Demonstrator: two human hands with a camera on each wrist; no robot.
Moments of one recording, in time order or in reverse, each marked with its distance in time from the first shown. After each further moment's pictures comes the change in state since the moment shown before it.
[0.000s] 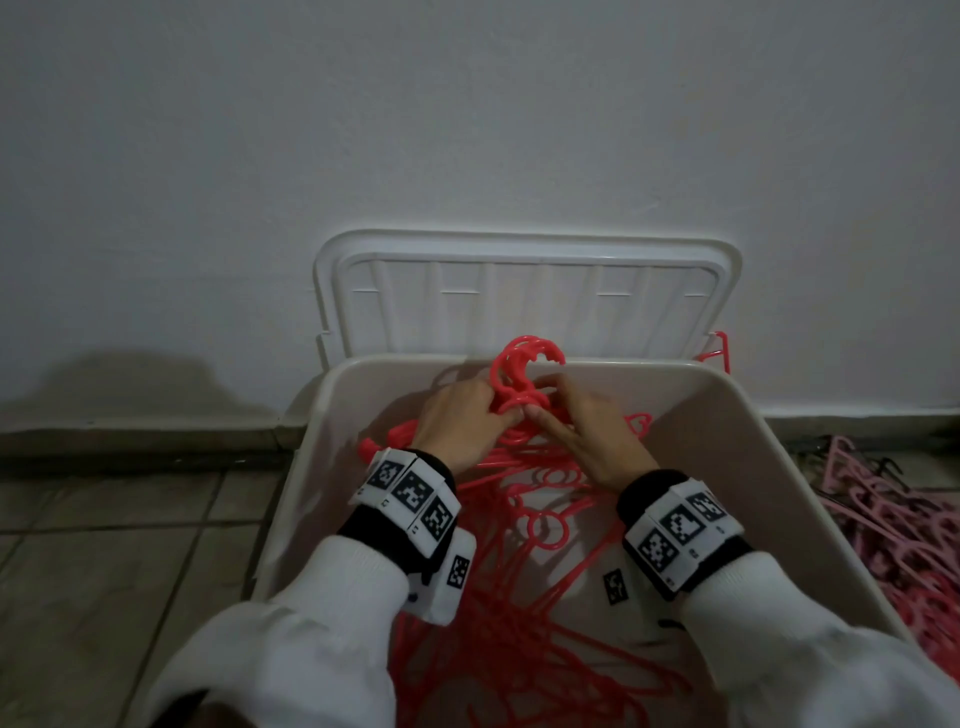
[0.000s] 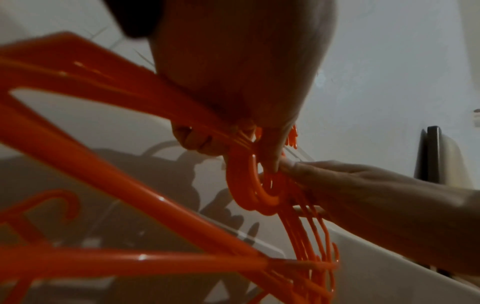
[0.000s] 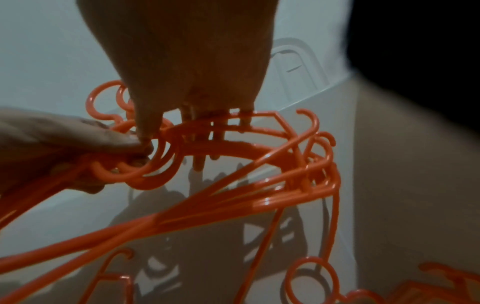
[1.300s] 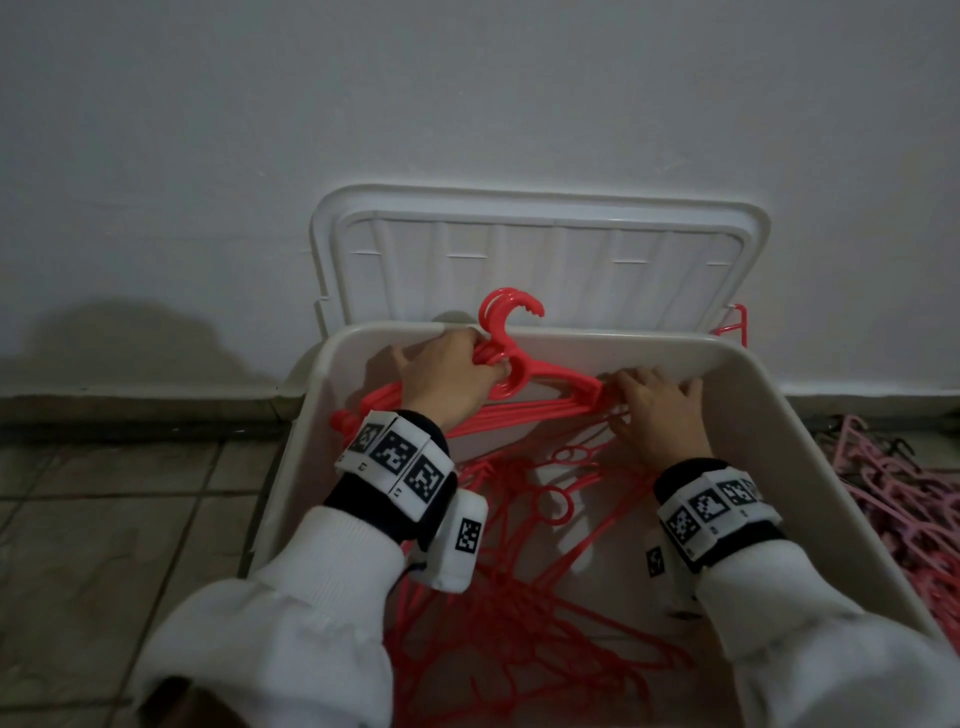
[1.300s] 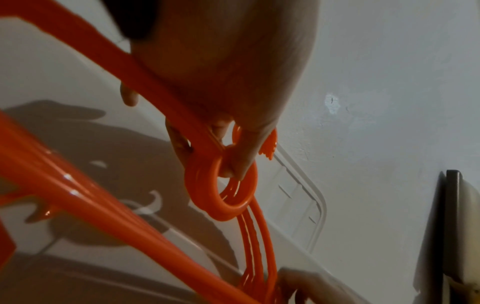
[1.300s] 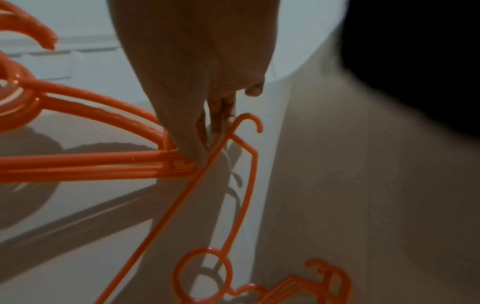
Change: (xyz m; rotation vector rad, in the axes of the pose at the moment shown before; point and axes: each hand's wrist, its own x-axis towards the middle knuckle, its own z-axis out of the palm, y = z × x) left_hand 0.002 0.001 -0.015 -0.040 0.070 -0.249; right_hand -0.011 0.057 -0.008 -0.736 0.032 0.227
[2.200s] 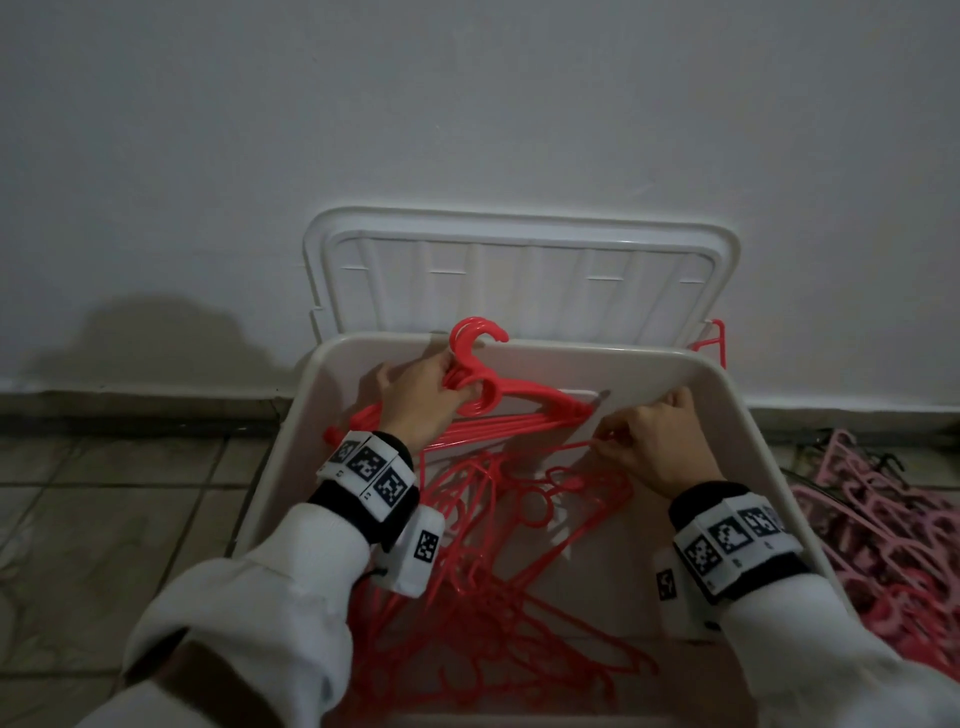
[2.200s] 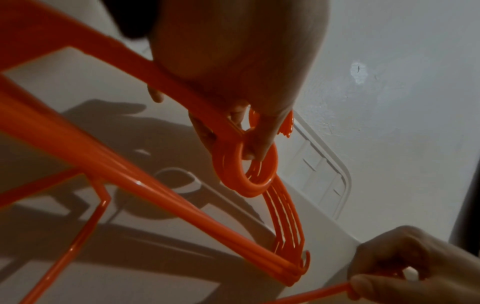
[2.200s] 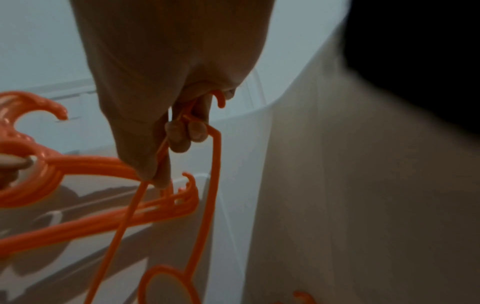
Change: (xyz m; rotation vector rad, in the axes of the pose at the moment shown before) left_hand -0.011 -0.006 0.010 -0.085 0.047 0.027; right_hand -0.026 0.018 -0.042 0.071 0.007 -0.211
